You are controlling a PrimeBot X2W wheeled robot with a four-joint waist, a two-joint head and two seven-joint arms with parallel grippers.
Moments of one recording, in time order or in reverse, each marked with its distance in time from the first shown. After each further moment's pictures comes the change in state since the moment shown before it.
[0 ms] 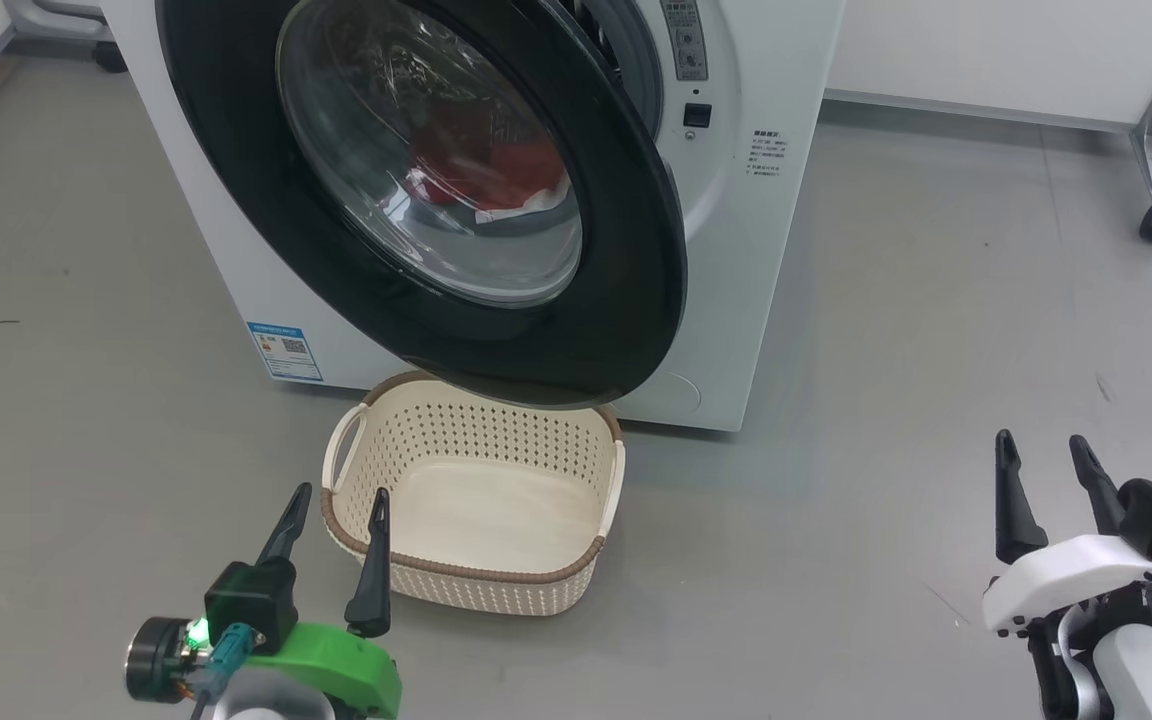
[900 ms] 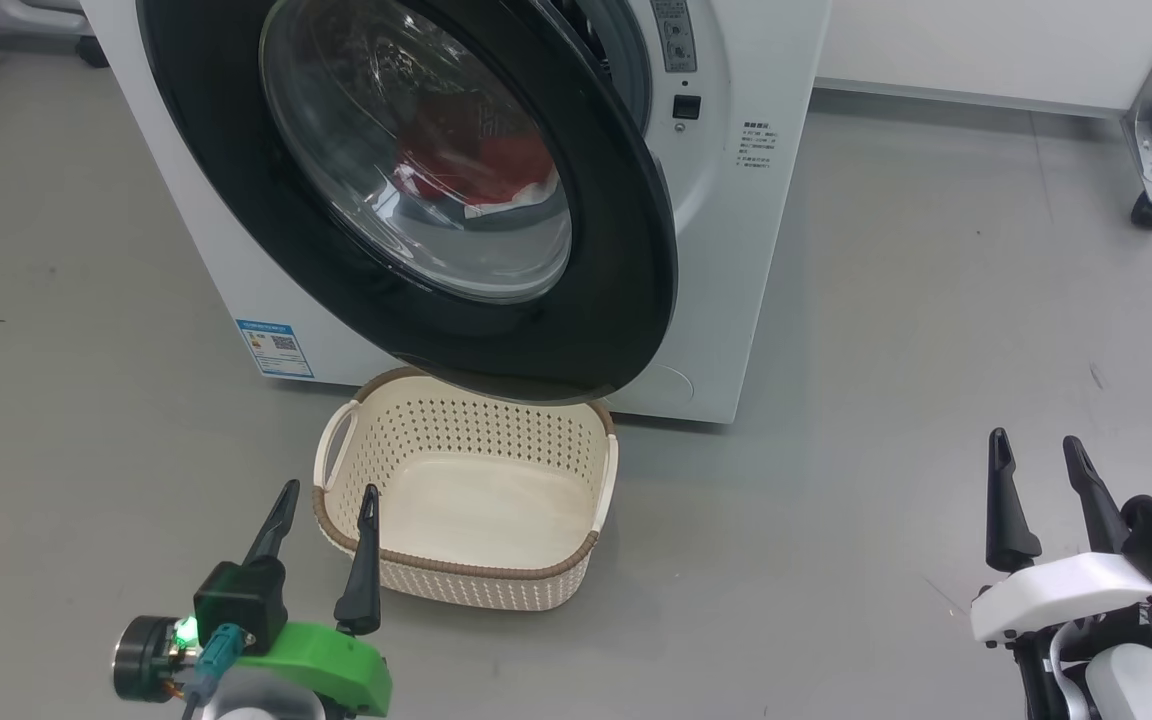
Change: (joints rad) left arm 0.009 0.000 0.028 -0.015 0.023 -0.006 0.000; right arm 0.087 0.063 -0.057 -0.149 -0.018 -0.044 -0.002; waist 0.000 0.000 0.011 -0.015
